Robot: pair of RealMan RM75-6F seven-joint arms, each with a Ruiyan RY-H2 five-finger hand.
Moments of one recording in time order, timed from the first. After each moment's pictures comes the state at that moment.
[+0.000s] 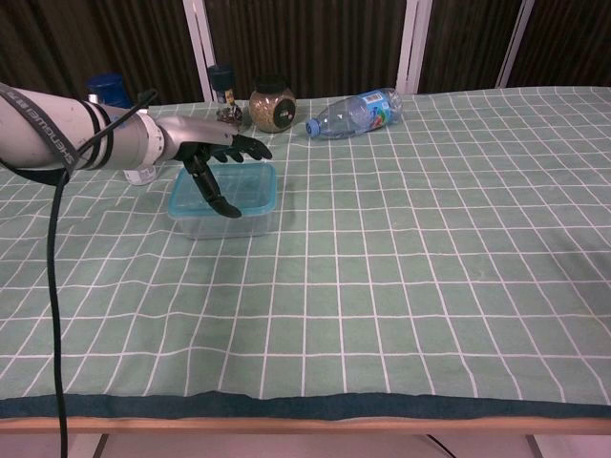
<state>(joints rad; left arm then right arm) -1.18 -1.47 -0.10 -1.34 0.61 0.56 0.18 0.11 -1.08 -0.08 -1.65 -1.55 1.28 0.03</state>
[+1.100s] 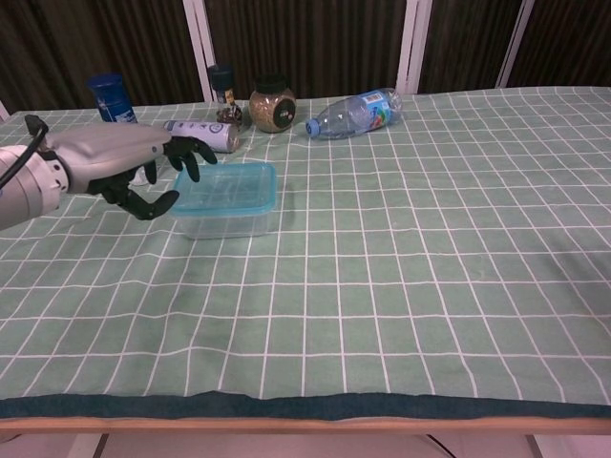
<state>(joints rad) -0.86 -1.44 -0.03 -1.61 1.00 1.09 0.44 0.12 -1.09 -0.09 -1.66 -1.55 1.26 0.00</state>
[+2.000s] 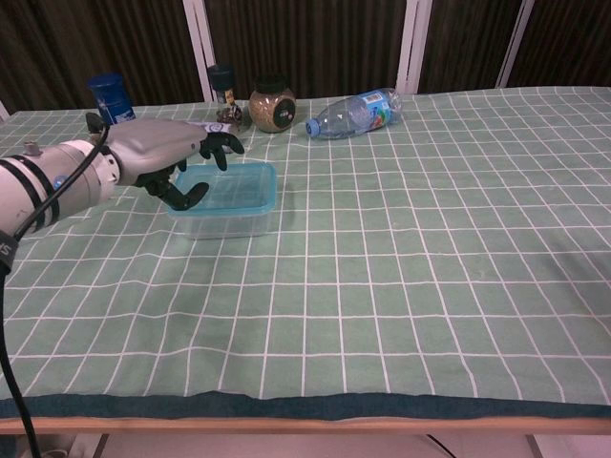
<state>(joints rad) -0.90 -1.55 -0.13 -1.48 0.93 1.00 0.57 0.13 -1.09 -0.09 -1.66 -1.55 1.26 0.00</state>
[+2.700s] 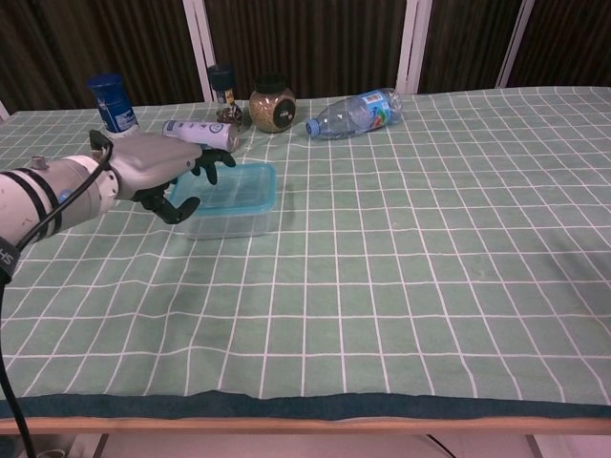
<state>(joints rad) -0.90 -1.56 -0.11 -1.46 0.85 0.96 0.64 0.12 -1.09 -0.08 -1.66 -1.55 1.26 0.01</state>
